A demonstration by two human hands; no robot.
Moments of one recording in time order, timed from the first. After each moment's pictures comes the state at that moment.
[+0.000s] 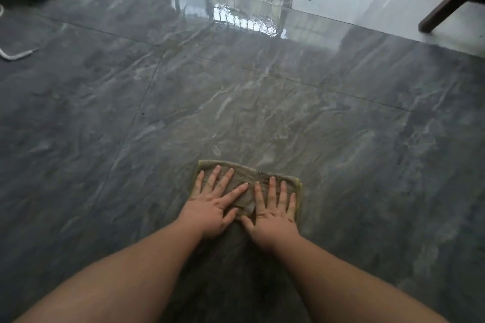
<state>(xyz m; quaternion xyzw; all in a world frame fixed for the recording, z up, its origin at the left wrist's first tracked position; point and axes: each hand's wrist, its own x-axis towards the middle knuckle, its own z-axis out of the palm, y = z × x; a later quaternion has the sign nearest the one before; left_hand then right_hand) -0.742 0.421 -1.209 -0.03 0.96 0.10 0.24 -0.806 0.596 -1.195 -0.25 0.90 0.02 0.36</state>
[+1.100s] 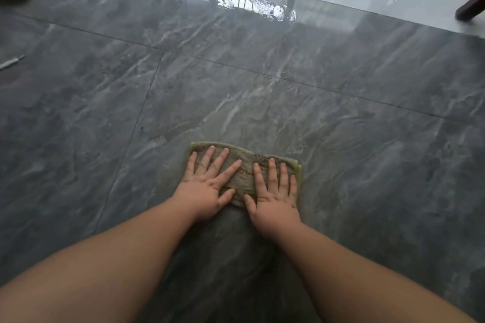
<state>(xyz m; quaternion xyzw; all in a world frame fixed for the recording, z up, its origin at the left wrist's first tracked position) -0.809 0.347 -1.218 -0.05 0.97 0.09 0.24 -0.867 0.536 -1.221 -0.26 0.92 -0.02 0.28</state>
